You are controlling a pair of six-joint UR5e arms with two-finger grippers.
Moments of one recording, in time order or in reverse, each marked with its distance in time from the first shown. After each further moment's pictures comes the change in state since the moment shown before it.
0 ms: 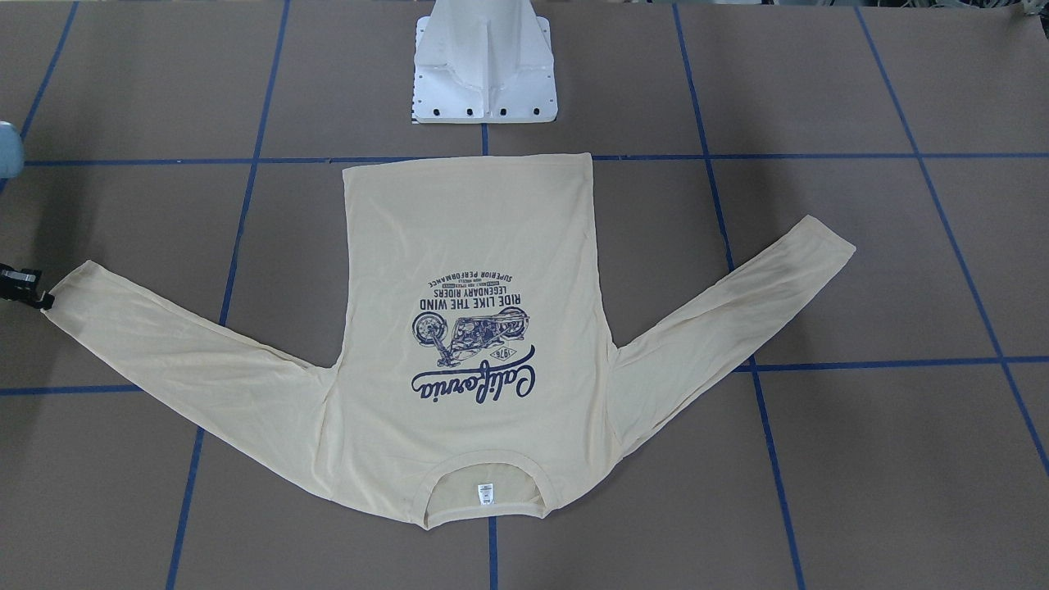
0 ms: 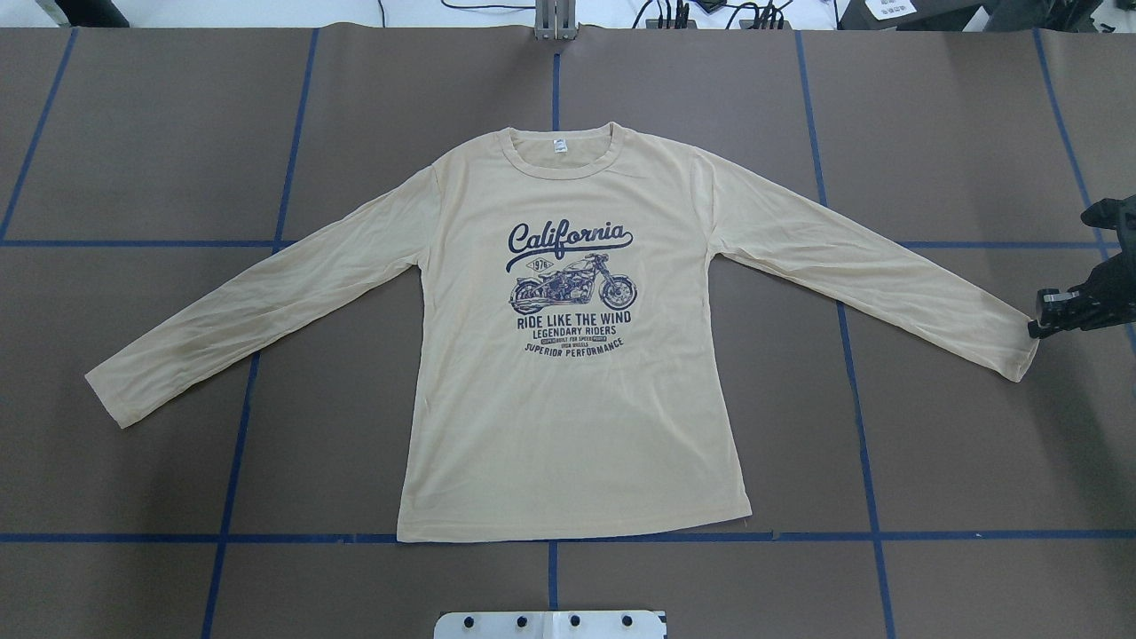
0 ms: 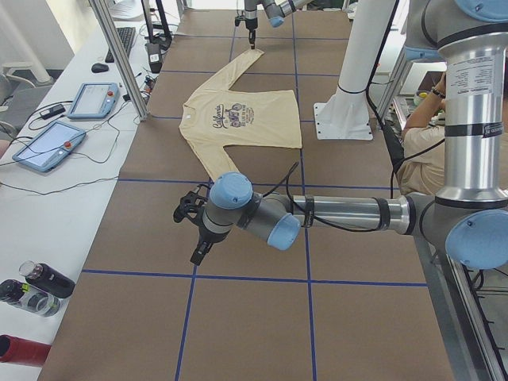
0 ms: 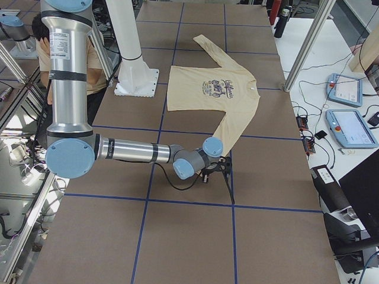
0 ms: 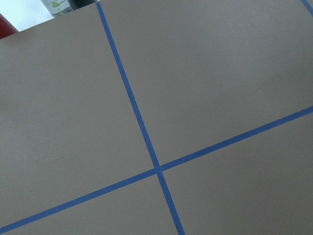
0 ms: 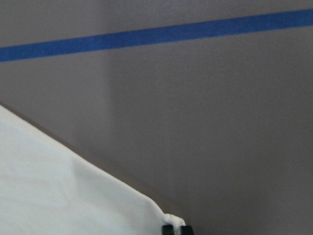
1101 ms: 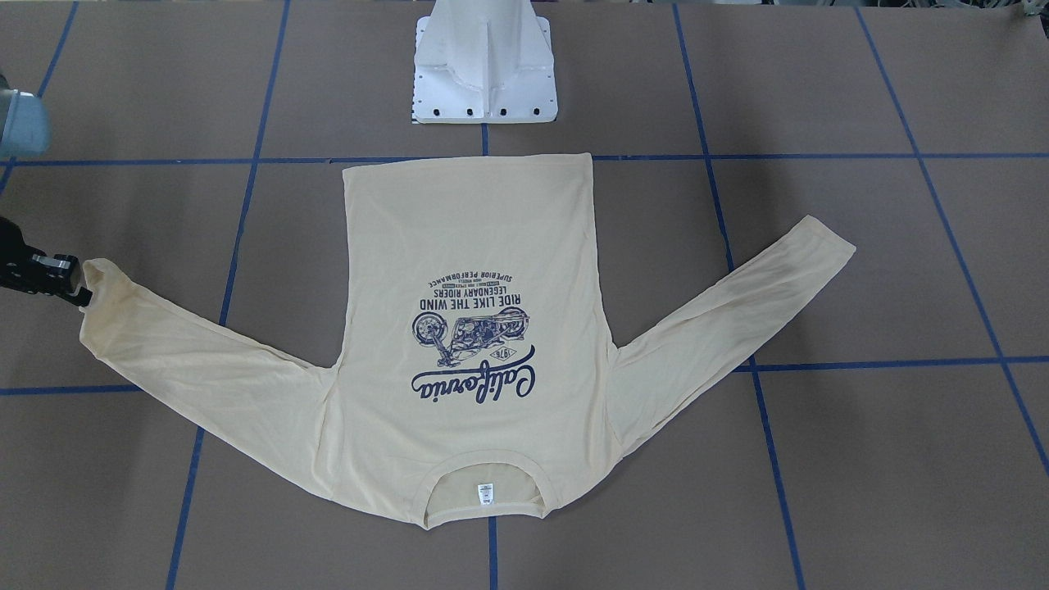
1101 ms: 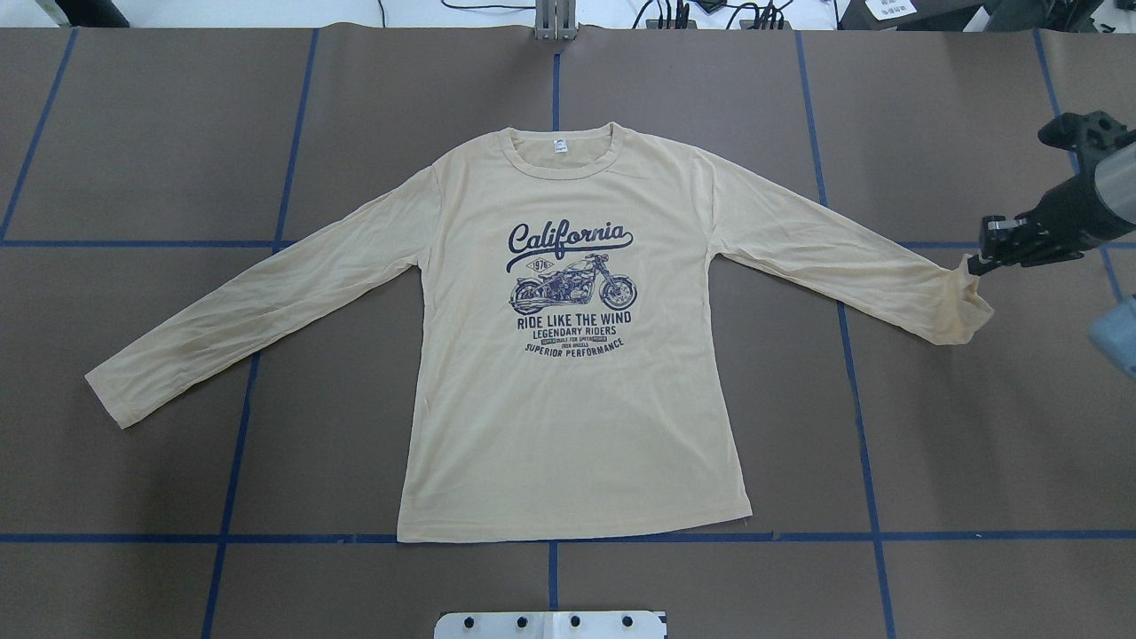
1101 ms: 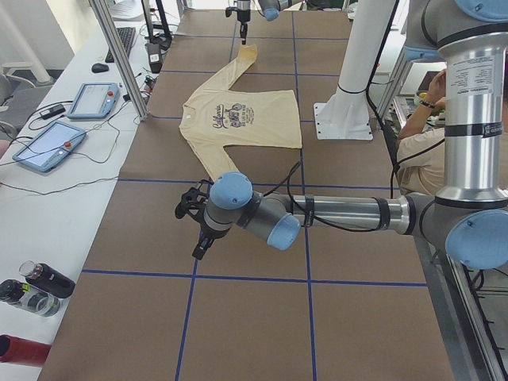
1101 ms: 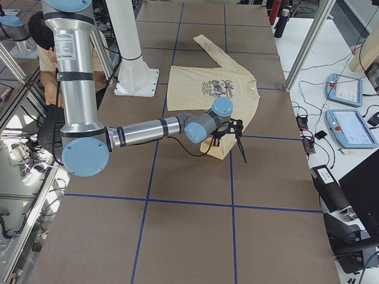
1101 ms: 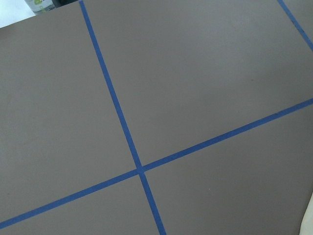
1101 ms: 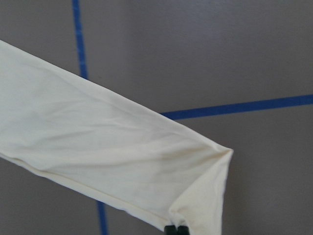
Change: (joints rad) left arm 0.000 -0.002 -0.001 -0.021 -0.064 -0.009; right arm -0.015 0.139 0.273 -0.210 0.026 0.204
